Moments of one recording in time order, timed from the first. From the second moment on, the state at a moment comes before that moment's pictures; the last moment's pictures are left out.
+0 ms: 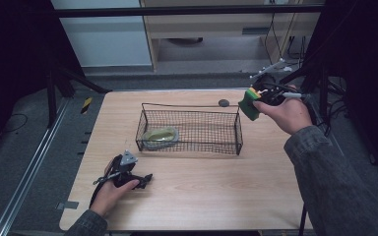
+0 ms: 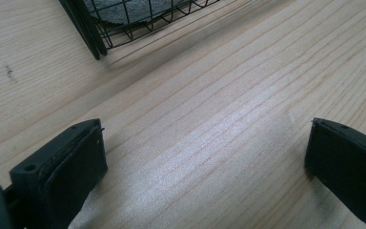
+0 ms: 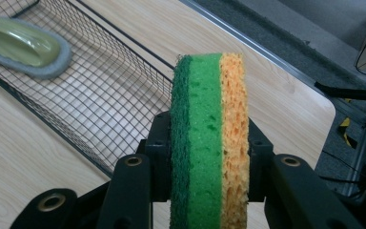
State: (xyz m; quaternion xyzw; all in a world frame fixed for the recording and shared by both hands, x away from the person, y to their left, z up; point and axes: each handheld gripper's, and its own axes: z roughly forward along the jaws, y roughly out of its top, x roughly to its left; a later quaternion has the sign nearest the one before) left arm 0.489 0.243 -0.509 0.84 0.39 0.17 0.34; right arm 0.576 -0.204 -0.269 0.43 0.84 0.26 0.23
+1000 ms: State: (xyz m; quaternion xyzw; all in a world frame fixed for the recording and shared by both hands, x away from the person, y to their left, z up) left arm 0.490 0.243 -0.509 0.84 0.39 0.17 0.34; right arm 0.609 -0.148 -0.298 0.38 0.87 0.24 0.21
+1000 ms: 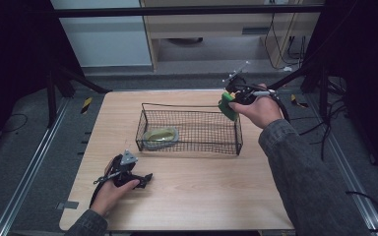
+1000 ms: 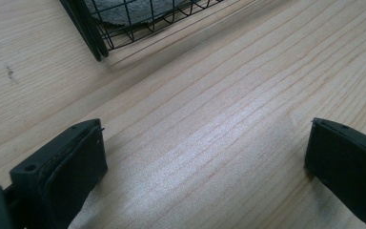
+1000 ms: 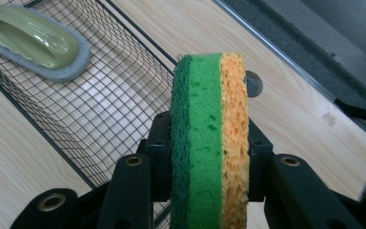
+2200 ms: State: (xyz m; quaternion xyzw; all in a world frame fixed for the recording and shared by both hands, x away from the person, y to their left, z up) left arm 0.492 0.244 -0.509 0.84 0.39 0.17 0.34; right arm 0.628 -0.153 -0.343 0.38 0.88 0.22 0.20
